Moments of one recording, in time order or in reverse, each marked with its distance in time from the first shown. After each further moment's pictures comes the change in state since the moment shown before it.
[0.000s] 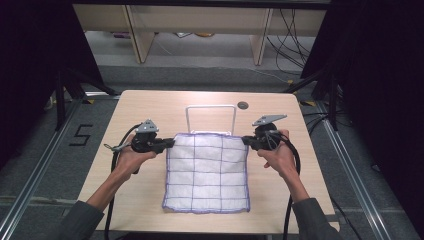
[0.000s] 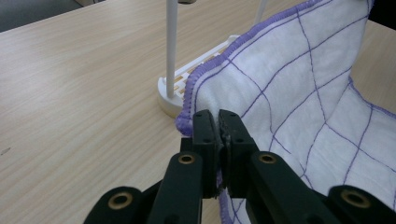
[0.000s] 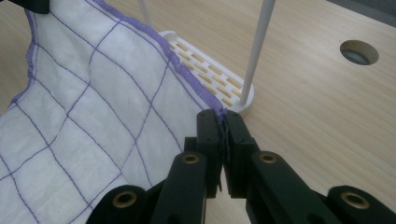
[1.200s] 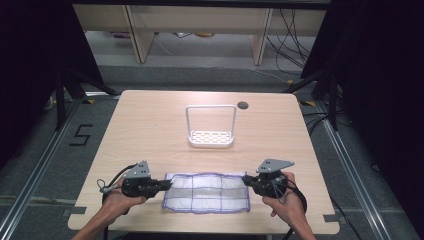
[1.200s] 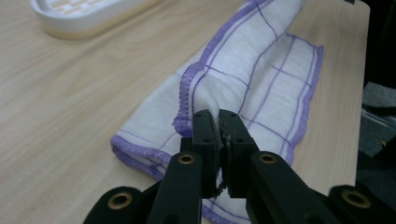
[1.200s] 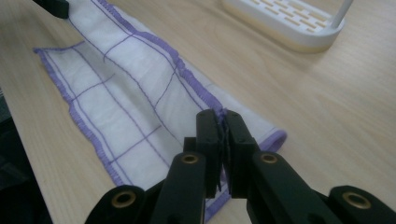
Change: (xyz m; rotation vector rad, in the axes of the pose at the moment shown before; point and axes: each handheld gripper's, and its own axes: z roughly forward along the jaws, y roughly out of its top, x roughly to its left) left arm -0.065 -0.085 -0.036 0.042 -0.198 0.056; right arm 0.064 -0.091 -0.033 0.008 0.093 -0.068
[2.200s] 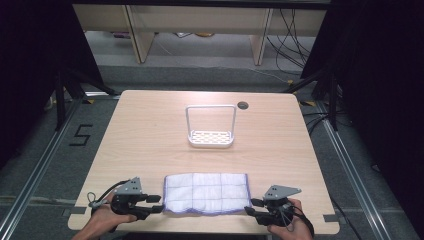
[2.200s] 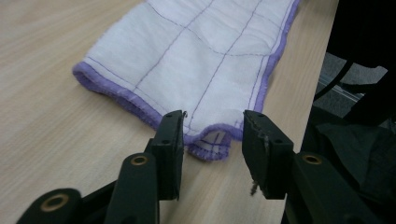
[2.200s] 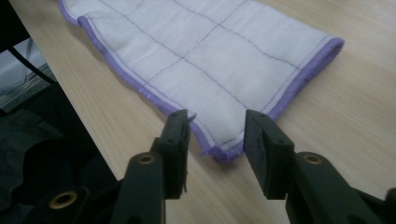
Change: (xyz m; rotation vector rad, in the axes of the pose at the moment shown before) left arm -0.016 -0.032 -0.023 0.079 -0.056 -0.040; right arm 0.023 -0.063 -0.008 0.041 0.046 0.079
